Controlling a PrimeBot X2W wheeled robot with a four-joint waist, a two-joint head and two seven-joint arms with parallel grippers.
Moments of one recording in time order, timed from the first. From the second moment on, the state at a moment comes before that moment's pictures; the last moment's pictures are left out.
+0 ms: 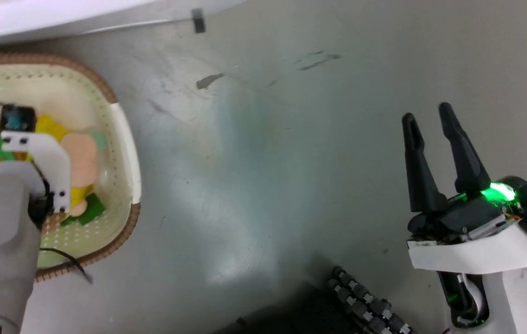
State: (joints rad) left arm -0.87 0.44 -0.26 0.99 -0.20 0.07 0.50; right arm -0.26 -0.05 0.13 -0.12 0.41 0.13 -0.25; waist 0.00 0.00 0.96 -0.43
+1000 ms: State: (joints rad) left arm -0.47 0.18 -0.22 0.81 -0.36 -0.02 -0.24; right arm -0.08 -0.05 0.02 -0.07 0.22 0.13 -0.26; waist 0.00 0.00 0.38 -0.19
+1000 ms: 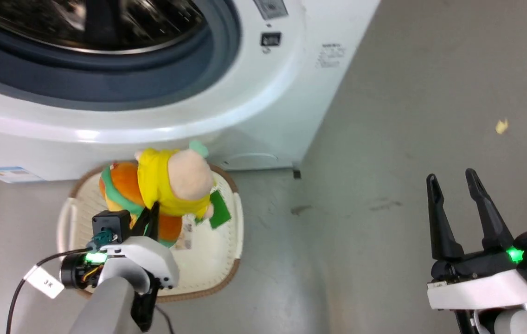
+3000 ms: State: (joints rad) left arm -1.30 0.52 -0.22 0.72 -0.08 -0.08 0.22; right arm -0.28 -0.05 0.06 -0.07 0.33 0.13 -0.26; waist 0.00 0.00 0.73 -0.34
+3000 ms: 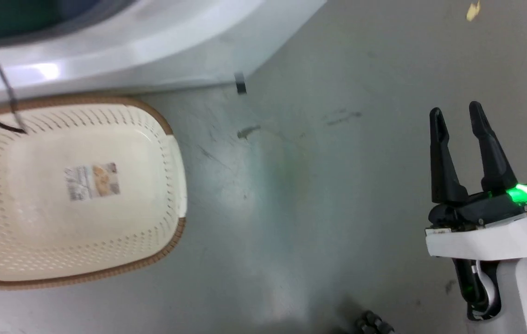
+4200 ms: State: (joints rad) left arm -0.04 0.11 -0.08 0.09 -0.24 0.11 -0.26; right arm 0.02 -0.05 0.01 -0.04 0.05 0.13 -0.26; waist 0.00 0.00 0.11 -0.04
